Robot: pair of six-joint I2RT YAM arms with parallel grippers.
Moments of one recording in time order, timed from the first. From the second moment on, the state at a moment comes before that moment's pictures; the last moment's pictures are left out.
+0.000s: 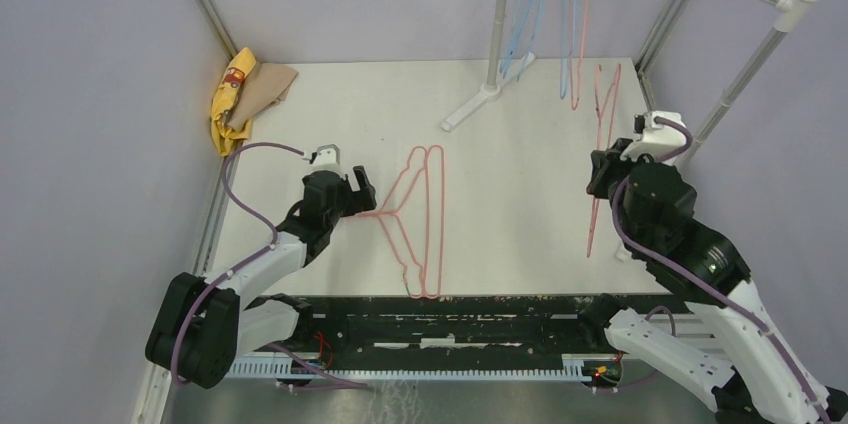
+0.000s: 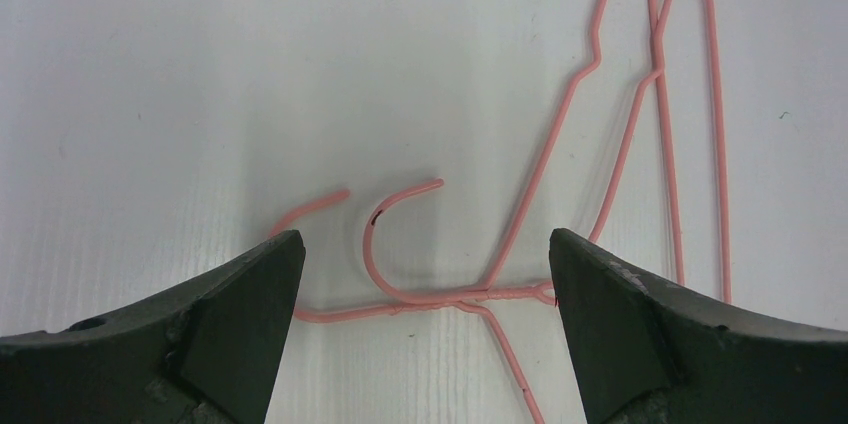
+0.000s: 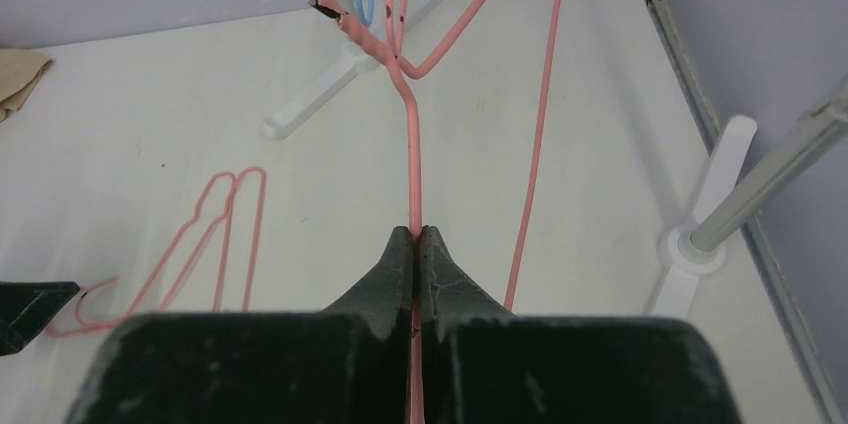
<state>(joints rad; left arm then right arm) -0.38 1.13 0.42 0.17 -0.22 -0.43 0.67 0.68 1.16 -0.75 0.67 0.33</state>
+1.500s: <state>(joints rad) -0.38 1.12 0.42 0.14 -0.24 -0.43 0.16 1.29 1.59 -0.30 0.28 0.25</state>
